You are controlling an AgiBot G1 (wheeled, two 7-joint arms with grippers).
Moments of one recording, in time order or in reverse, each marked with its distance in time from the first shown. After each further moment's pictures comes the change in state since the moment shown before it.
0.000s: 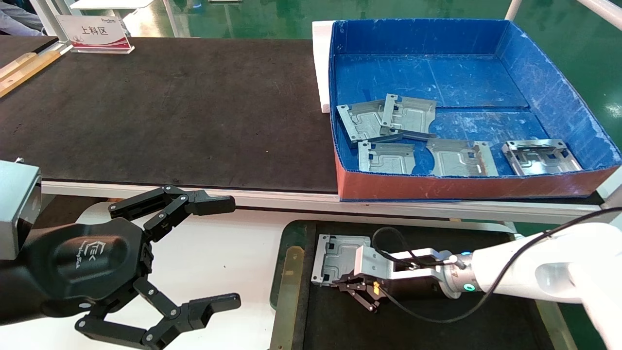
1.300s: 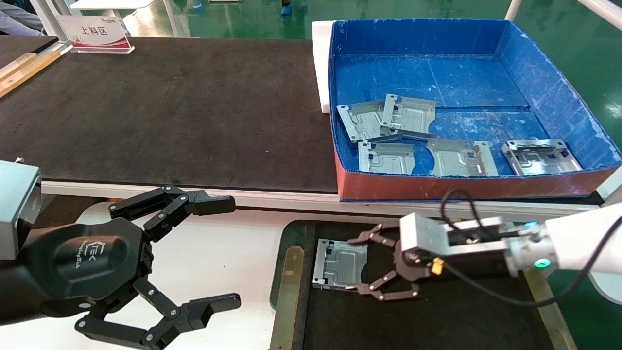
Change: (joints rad) left arm 0.000 0.000 0.000 0.000 0.000 0.000 0.000; right arm 0.105 0.178 0.036 0.094 0.101 -0.317 -0.004
